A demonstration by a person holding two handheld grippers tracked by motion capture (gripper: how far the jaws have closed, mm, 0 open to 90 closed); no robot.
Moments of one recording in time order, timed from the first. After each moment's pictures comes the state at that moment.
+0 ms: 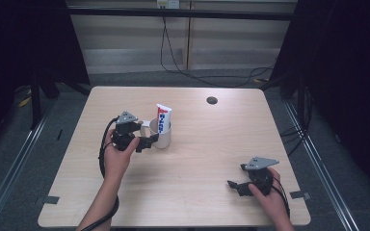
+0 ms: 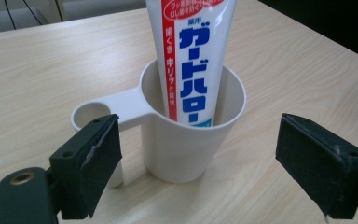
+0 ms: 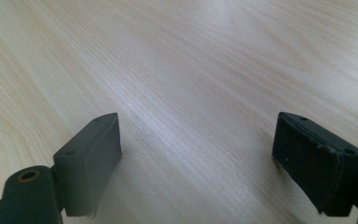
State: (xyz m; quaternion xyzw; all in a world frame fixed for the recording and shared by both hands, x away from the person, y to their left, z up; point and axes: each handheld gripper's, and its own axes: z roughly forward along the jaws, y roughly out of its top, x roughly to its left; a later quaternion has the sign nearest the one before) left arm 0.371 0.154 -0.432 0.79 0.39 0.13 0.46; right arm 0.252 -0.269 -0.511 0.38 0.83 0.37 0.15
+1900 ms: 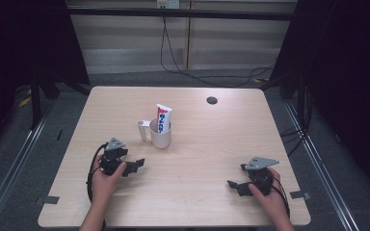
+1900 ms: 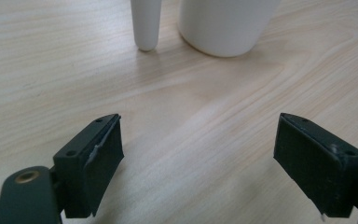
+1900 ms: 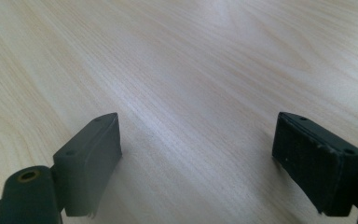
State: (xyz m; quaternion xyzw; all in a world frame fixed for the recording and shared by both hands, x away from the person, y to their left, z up) left arm 0.337 0.201 -0.504 0.80 0.43 0.12 0.41; right arm 0.252 -0.269 -0.511 0.38 0.83 0.37 0.15
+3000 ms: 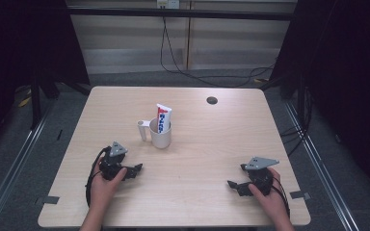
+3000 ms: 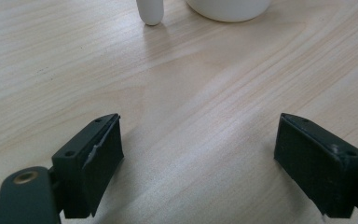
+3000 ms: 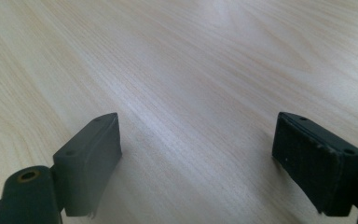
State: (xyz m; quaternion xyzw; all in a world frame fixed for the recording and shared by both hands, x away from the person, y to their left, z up) left arm 0.330 0.201 -0.510 0.82 0.40 0.15 0.37; right arm 0.252 -0.269 -0.511 0.39 0.83 0.37 0.15
